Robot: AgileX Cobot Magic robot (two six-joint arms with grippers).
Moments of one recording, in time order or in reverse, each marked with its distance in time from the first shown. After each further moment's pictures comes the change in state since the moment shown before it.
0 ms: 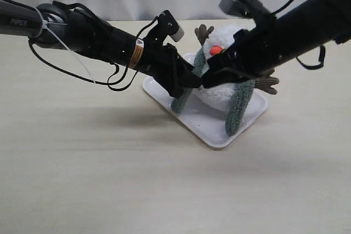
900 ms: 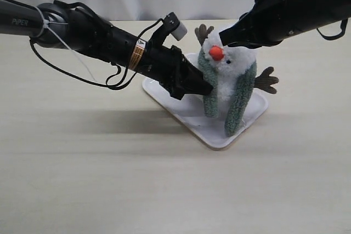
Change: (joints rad) left arm 0.000 0.002 -0.010 0.002 -0.197 -0.085; right arm 0.000 -0.059 -0.036 -0.273 -0.320 0.154
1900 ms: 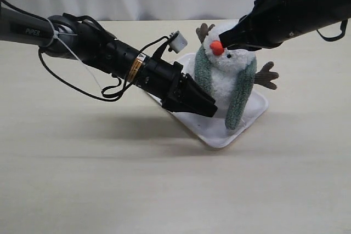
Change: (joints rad) left arm 0.000 0.059 0.003 0.002 -0.265 -0.045; right arm 0.000 0.000 0.000 0.000 0.024 0.003
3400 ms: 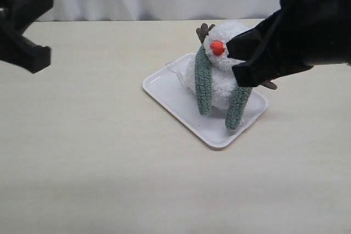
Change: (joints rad) left arm -0.033 -1.371 0.820 -0.085 1.211 -0.057; right arm 0.300 -0.496 0.211 -0.306 -0.017 0.309
